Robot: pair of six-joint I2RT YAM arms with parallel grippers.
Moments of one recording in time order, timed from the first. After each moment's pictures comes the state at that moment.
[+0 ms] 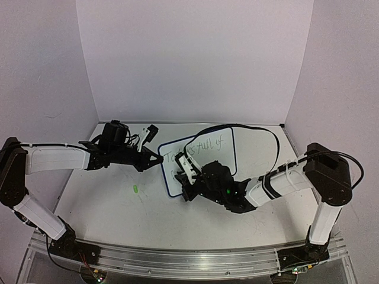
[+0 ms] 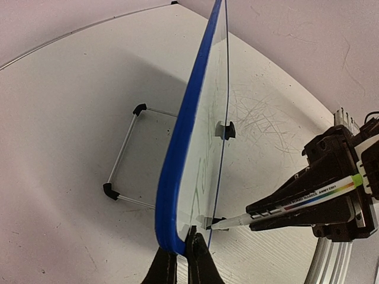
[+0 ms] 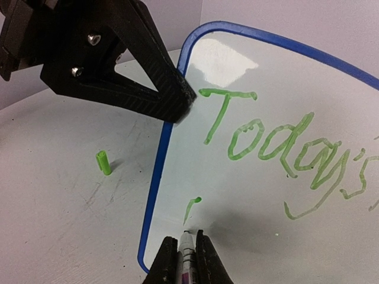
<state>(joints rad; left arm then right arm) -0.61 1.47 0.88 0.05 0.46 -0.05 1.09 1.87 0.93 0.63 0.25 -0.02</state>
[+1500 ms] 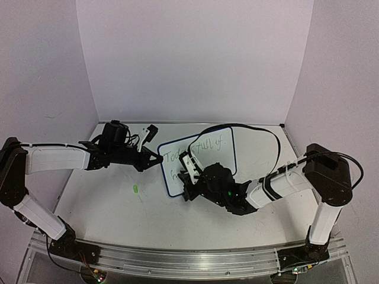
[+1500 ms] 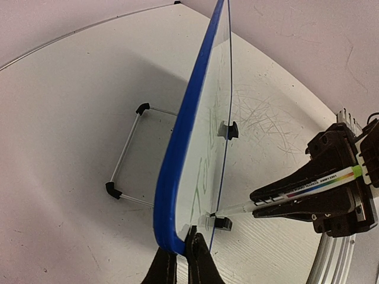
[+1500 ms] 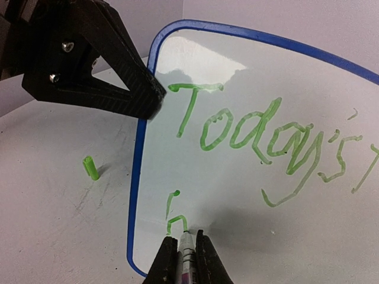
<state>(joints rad) -0.61 1.47 0.88 0.04 0.45 -0.05 1.09 1.87 0.91 0.67 0.32 0.02</state>
